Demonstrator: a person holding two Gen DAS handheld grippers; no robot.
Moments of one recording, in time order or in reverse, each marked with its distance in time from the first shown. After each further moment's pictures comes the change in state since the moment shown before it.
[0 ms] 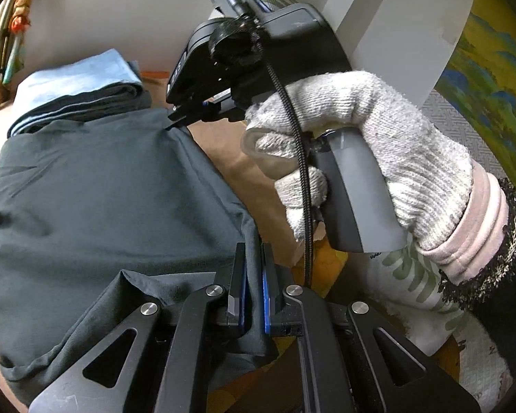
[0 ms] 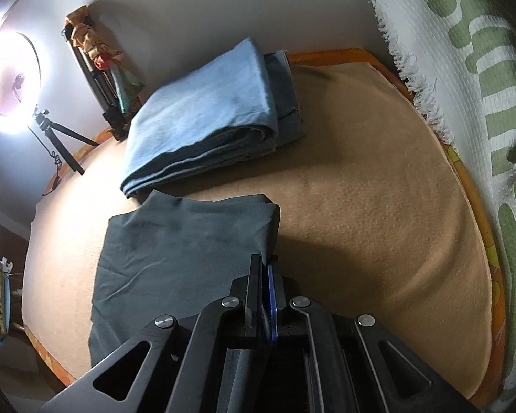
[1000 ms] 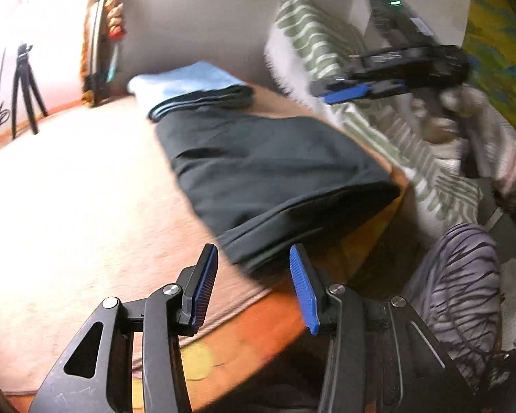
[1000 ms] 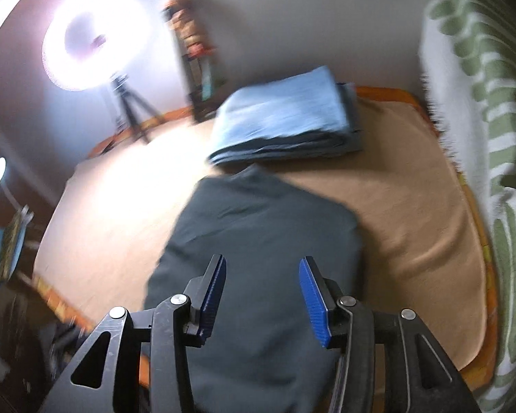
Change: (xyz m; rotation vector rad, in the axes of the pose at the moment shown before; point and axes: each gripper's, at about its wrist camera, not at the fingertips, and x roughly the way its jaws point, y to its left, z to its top) left arm -0.142 0.093 -0.078 0.075 -0.016 0.214; right arm -0.079 0.075 -0.067 -0.209 -0.066 0.088
